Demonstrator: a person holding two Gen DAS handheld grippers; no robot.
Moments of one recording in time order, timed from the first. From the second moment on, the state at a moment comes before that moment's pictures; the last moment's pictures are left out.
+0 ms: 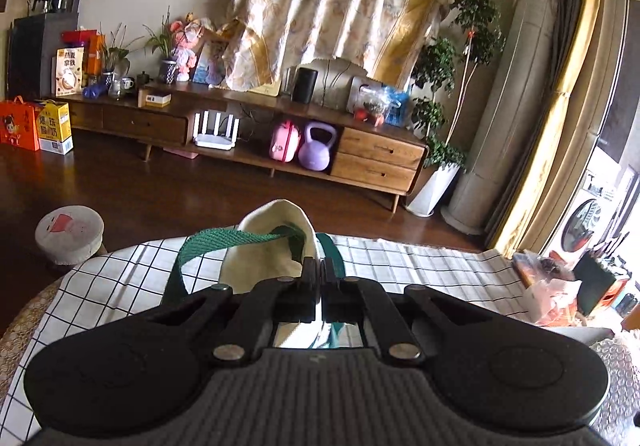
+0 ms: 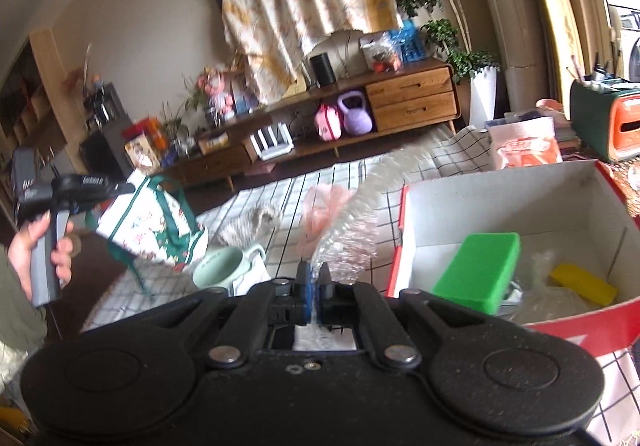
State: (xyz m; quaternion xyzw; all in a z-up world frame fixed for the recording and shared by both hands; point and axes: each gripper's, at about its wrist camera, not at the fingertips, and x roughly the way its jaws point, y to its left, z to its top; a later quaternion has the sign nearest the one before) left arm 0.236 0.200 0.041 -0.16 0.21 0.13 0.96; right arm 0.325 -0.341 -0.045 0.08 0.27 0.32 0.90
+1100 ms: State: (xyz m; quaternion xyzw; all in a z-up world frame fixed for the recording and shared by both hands) left arm 0.278 -0.092 0.106 -0.09 0.20 -0.17 0.96; right arm 0.388 -0.480 -0.009 0.12 0.21 0.20 0.95
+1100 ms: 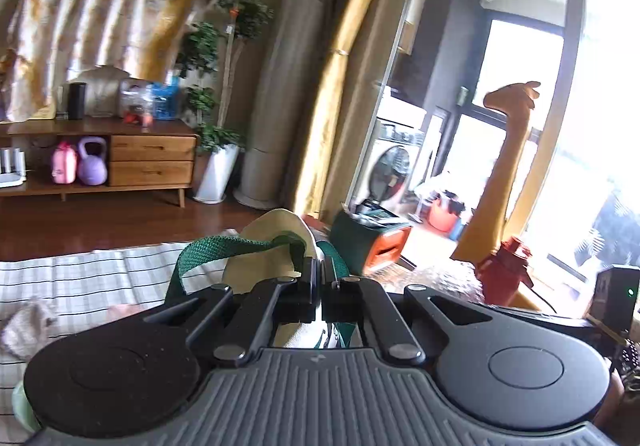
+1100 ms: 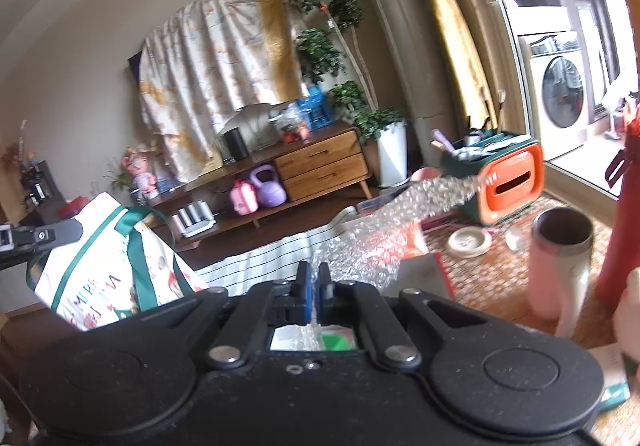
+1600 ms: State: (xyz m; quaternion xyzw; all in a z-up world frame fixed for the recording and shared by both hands) left arm 0.338 -0.167 0.072 -0.12 0.22 -0.25 0.93; right arm 0.421 -0.504 -0.021 0.08 0.21 0.16 0.96
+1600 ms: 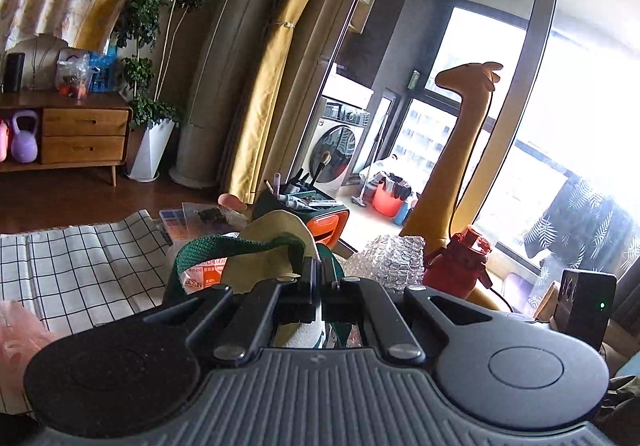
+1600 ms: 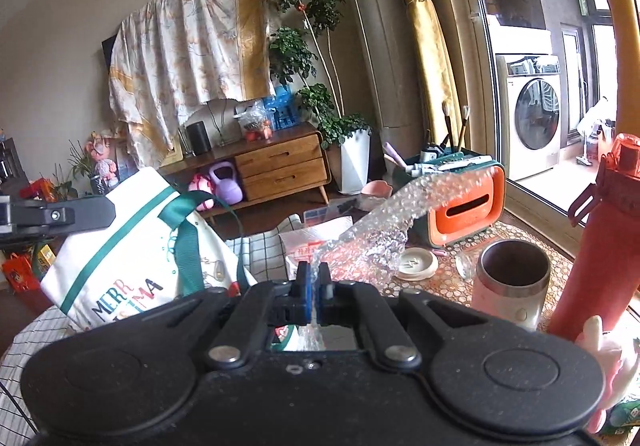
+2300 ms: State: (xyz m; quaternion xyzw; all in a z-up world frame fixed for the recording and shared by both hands) left arm 0.381 -0.122 -0.034 -0.12 0.33 -0.18 0.92; right arm 0.472 -0.463 -0.133 0.16 0.38 0.20 0.89
